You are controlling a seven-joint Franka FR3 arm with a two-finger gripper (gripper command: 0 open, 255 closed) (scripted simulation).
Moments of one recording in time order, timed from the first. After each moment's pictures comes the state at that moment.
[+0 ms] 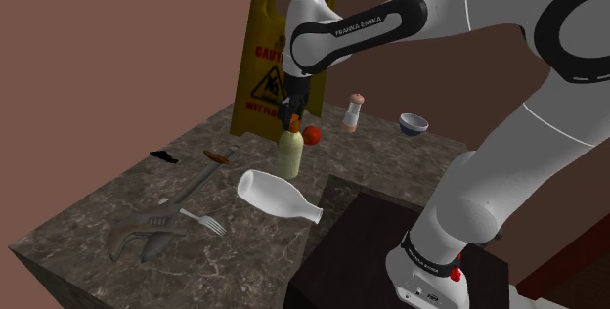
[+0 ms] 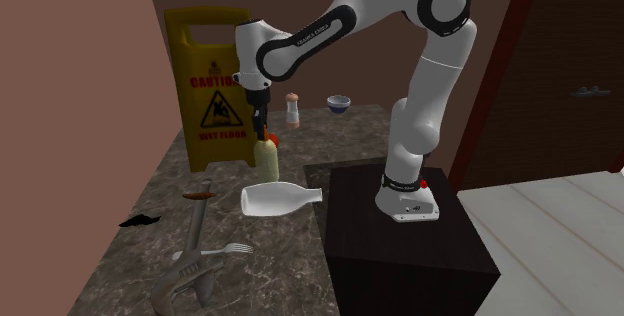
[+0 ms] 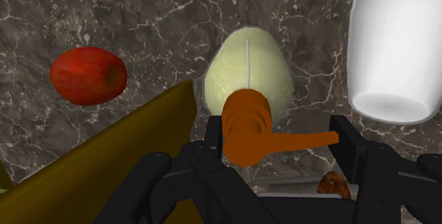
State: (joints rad) arm -0.02 -0.20 0.04 -2.29 -0.05 2.10 -0.10
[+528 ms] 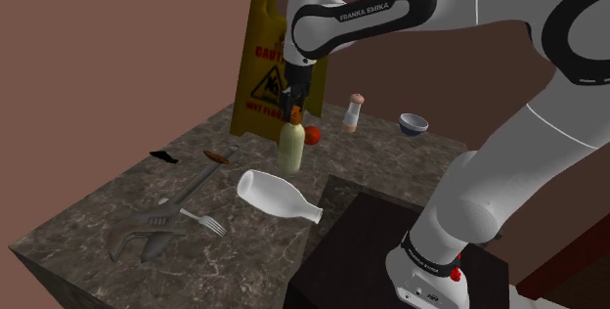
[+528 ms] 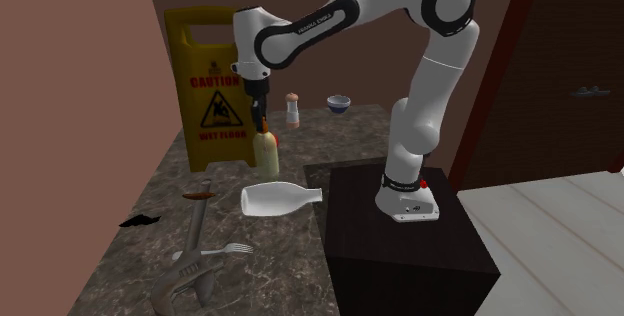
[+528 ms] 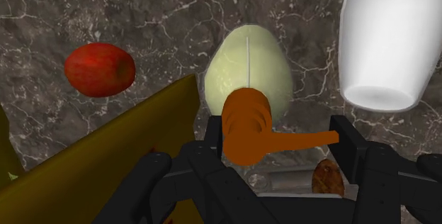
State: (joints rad) arm -0.02 -0.22 0.04 -2.23 -0.04 2.02 -0.10
